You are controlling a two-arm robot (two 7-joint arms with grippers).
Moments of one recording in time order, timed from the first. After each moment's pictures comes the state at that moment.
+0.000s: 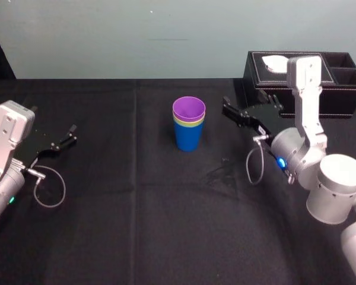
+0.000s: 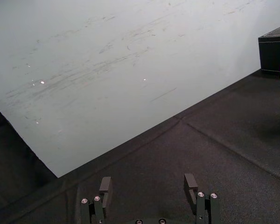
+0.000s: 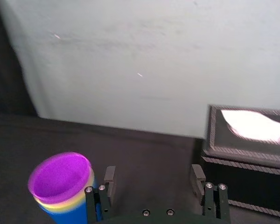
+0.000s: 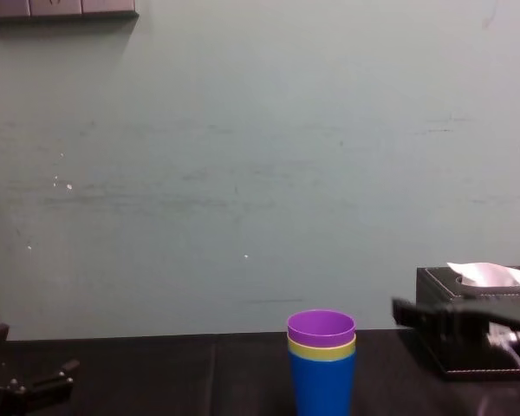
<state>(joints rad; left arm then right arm) -0.20 0.60 0.45 -1.41 -0.25 -0.12 0.03 0.28 0.24 -0.29 -1.42 0.30 0.16 0.08</state>
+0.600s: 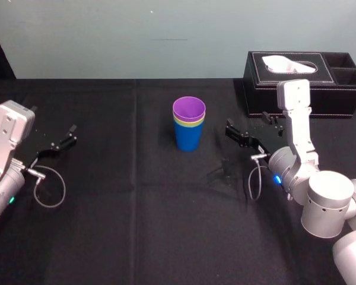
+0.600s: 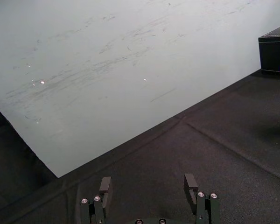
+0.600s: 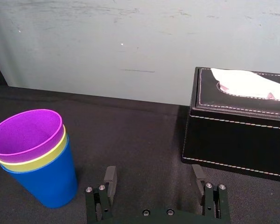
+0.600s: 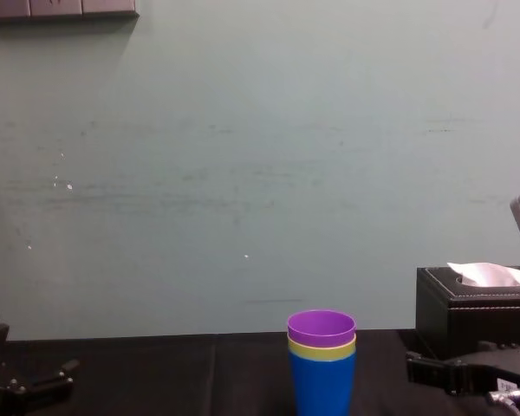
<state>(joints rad) -0.20 0.60 0.45 -1.41 -0.25 -0.12 0.03 0.25 0.21 -0.29 -1.36 0.22 0.17 0.01</state>
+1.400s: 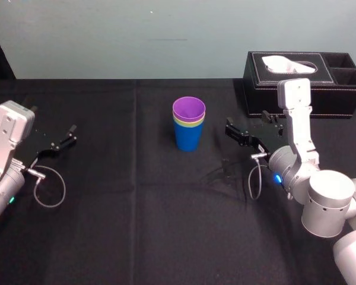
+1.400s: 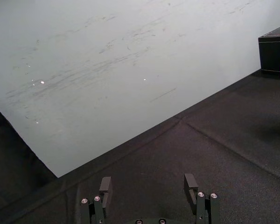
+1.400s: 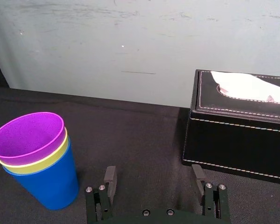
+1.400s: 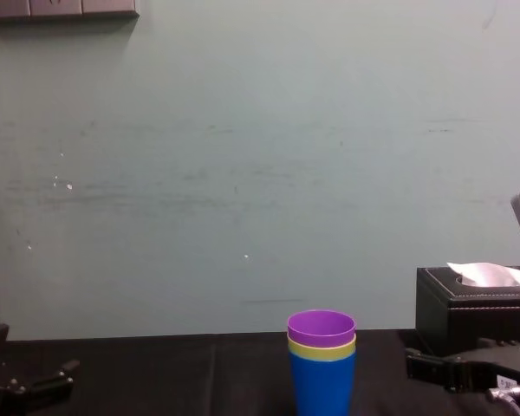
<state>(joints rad) -0.20 0.60 0.45 -1.41 -0.25 -0.12 0.03 0.25 0.21 -0.29 -1.36 0.22 0.17 0.01</state>
